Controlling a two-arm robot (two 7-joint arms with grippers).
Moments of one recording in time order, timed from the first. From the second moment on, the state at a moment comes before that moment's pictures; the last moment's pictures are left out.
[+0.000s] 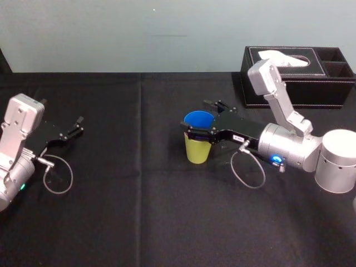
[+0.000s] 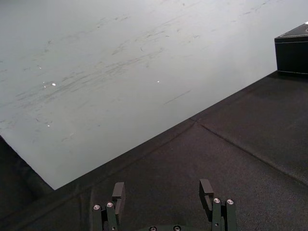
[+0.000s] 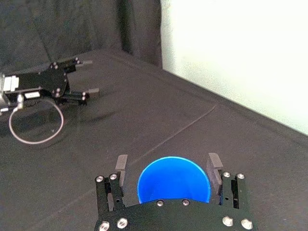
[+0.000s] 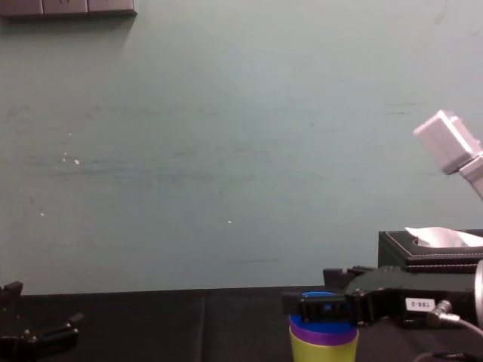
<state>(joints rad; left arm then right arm) -0.20 0.60 0.45 -1.41 -0.25 -0.12 0.03 0.43 0.45 -0.52 -1.36 0.46 0.13 0.54</state>
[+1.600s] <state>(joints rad) -0.20 0.60 0.45 -1.41 -0.25 -0.12 0.03 0.20 0.36 -0.33 -1.40 0.25 0.02 0.12</state>
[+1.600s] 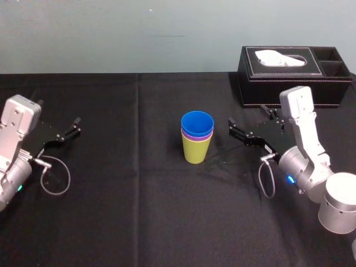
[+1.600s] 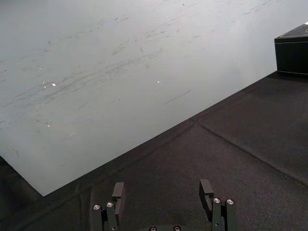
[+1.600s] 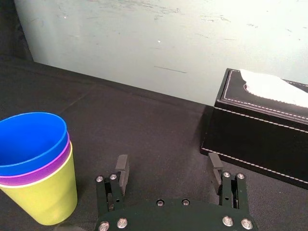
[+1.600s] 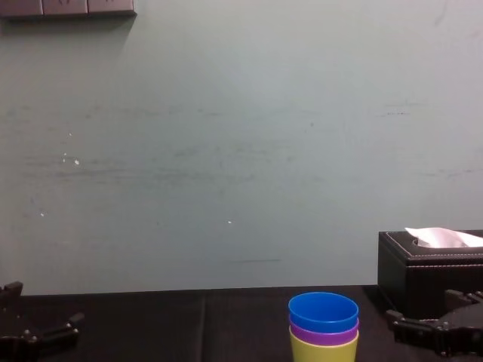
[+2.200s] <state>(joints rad) -0.20 0.60 0.45 -1.41 -0.25 -0.12 0.03 0.20 0.37 -0.33 -1.40 0.25 0.02 0.12</state>
